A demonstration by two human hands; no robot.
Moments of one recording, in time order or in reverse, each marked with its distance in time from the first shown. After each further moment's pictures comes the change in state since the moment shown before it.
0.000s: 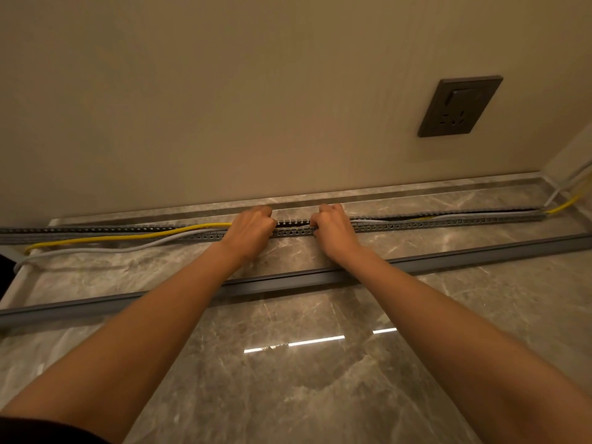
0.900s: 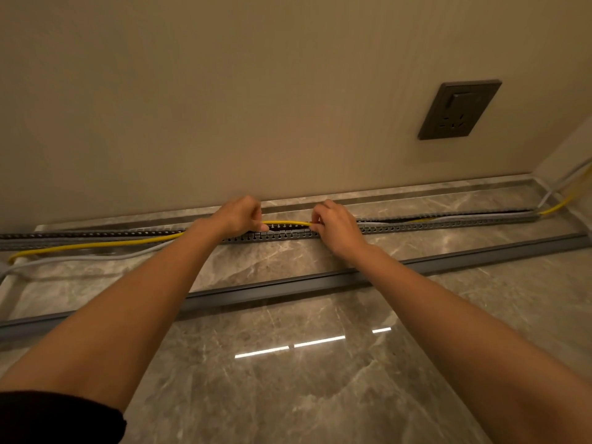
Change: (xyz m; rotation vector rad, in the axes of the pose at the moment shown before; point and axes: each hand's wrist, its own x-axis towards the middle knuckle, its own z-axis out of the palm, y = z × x) left_hand 0.027 -0.045 -0.008 -0.578 -0.315 -0.286; right_hand 0.006 0.000 -0.007 0.152 0.021 0.020
